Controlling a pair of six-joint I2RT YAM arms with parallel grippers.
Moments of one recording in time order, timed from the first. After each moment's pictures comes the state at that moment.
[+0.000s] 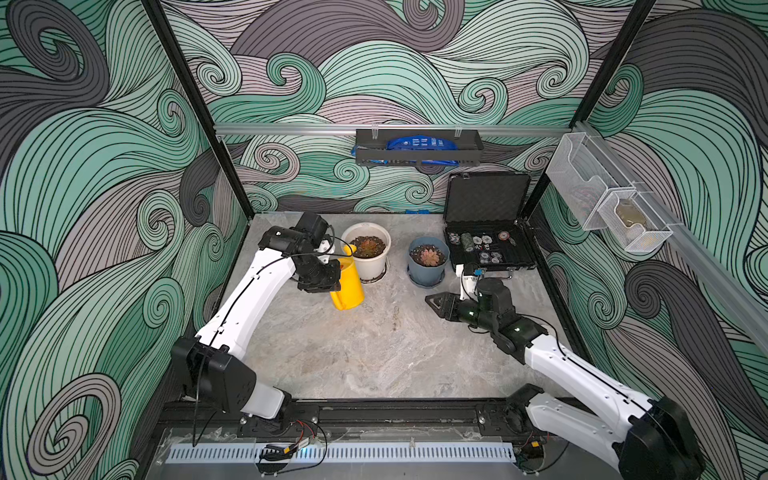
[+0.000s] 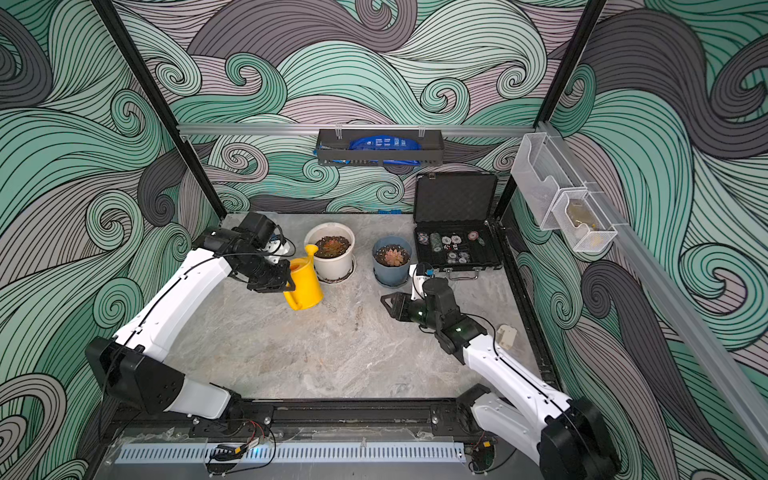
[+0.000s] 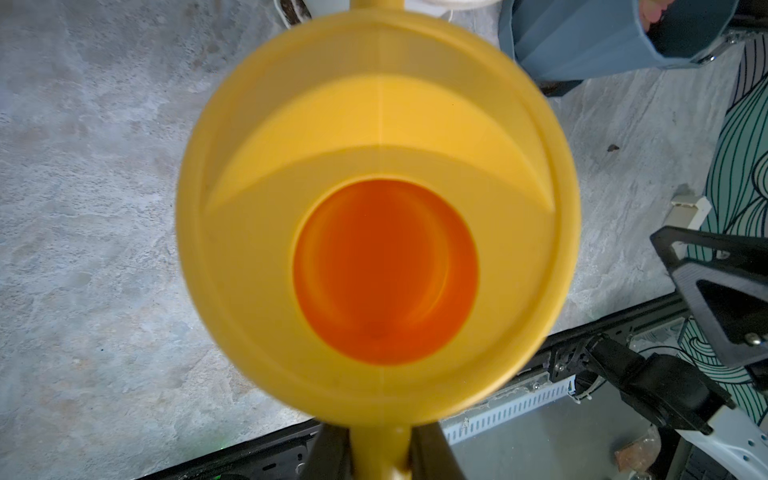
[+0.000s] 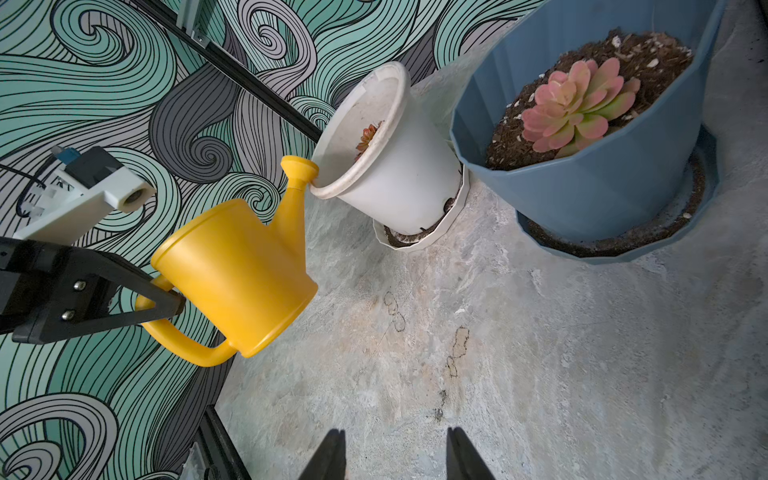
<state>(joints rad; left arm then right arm) -0.34 1.46 1.50 -1.34 0.28 -0.31 0.49 1.00 0.55 -0.07 -0.34 0.69</state>
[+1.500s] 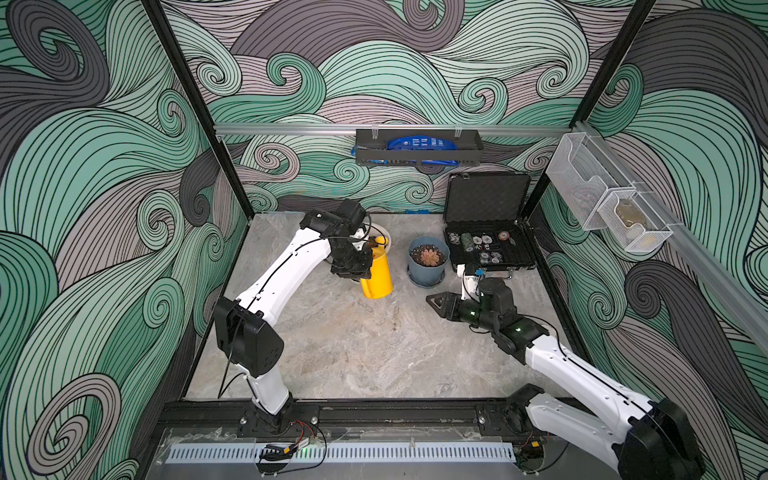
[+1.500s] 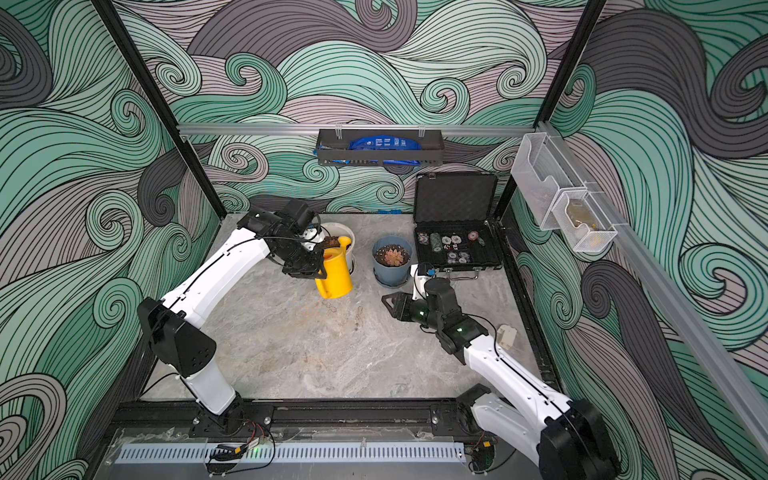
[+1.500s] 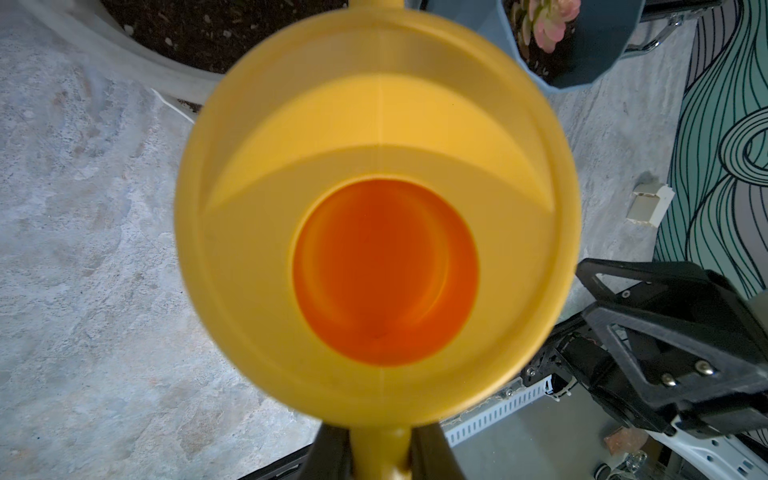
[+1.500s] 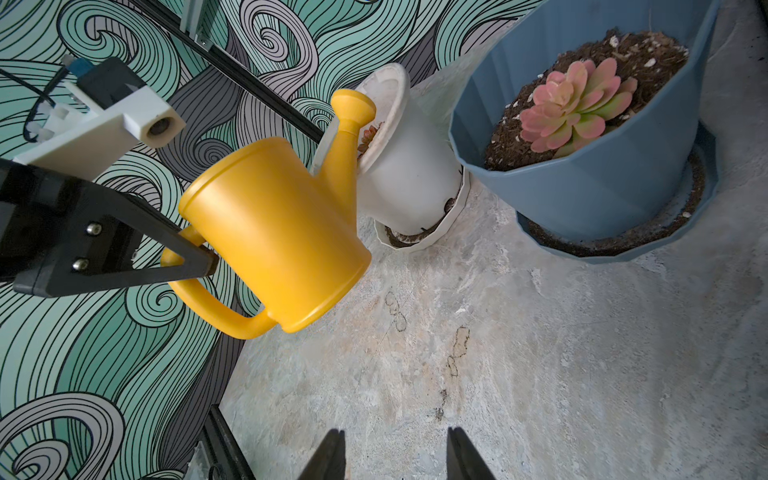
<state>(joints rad) -0.49 1.75 1.83 -1.36 0.27 -0.37 0.47 0.99 0.55 -0.06 -0.36 0.69</state>
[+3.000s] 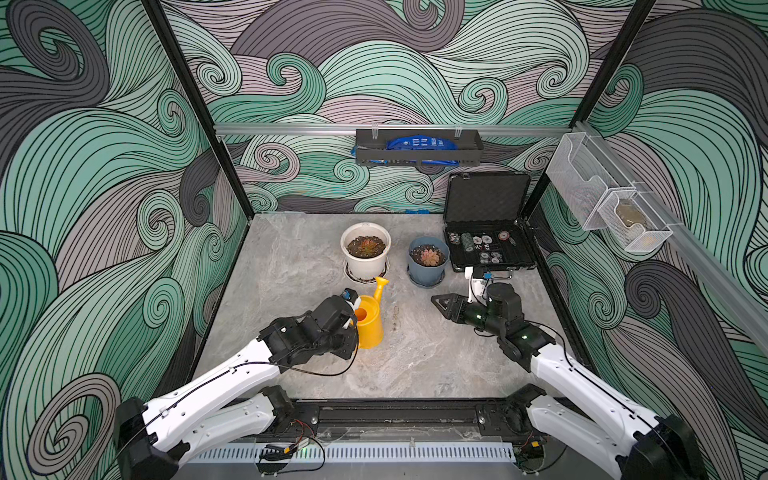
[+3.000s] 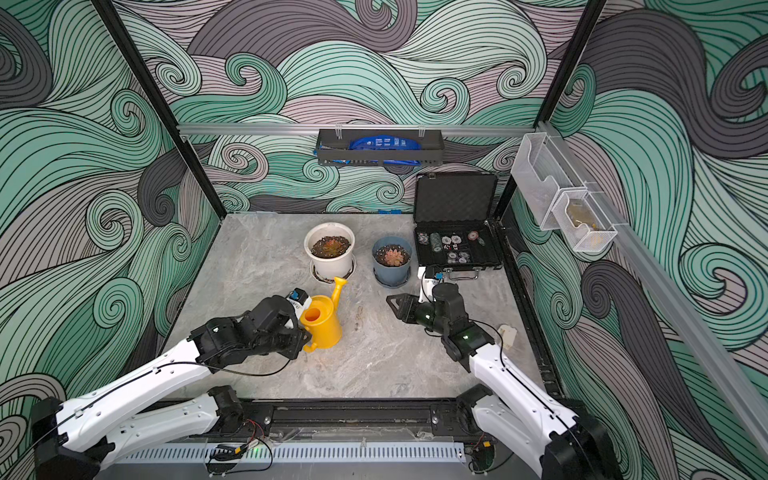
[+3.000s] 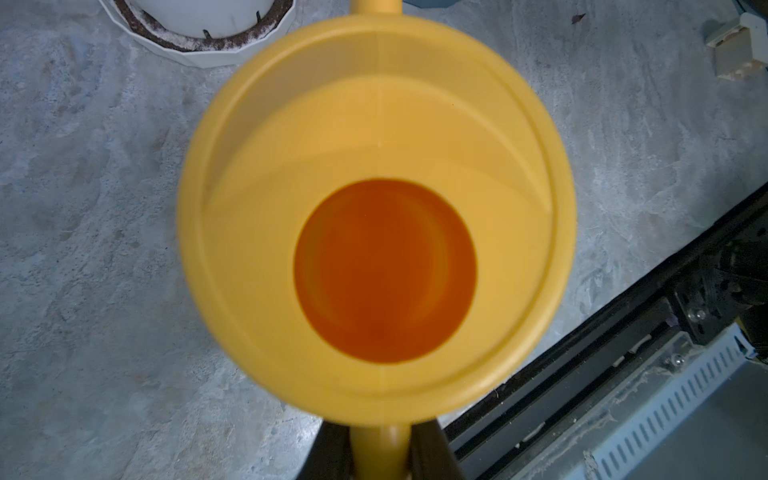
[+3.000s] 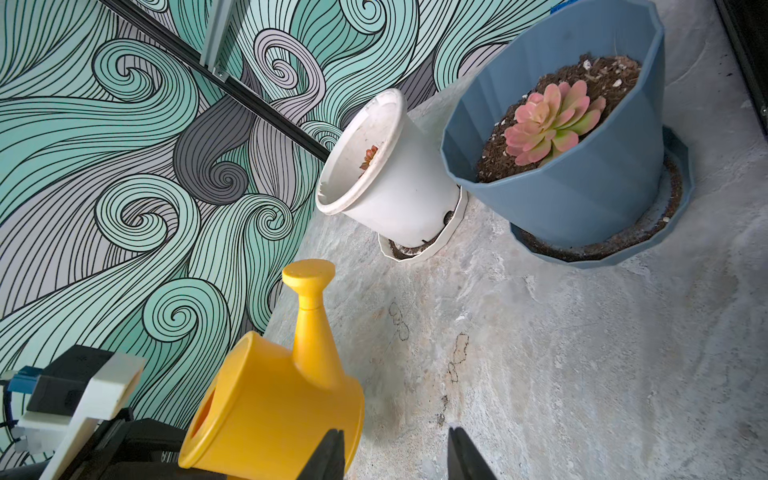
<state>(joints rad) -0.92 0.97 0.80 -0.78 -0.11 -0.45 0.44 0.91 0.48 -0.02 -0.38 0.72</state>
